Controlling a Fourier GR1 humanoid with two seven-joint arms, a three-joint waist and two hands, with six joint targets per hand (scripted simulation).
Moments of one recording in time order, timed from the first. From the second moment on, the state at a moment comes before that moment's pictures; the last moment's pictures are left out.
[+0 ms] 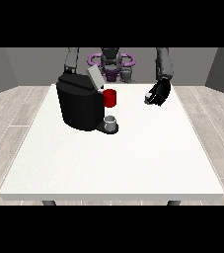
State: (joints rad) left arm -0.65 0.43 -0.04 -0.66 -0.78 -0.11 -0.36; right arm -0.22 -0.04 0.03 -1.26 0.20 -0.20 -0.01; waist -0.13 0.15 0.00
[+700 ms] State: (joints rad) left arm -0.80 0.34 -0.04 -0.75 -0.77 -0.32 -0.20; right arm -0.25 -0.04 0.00 -1.17 0.18 -0.17 -0.04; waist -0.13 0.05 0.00
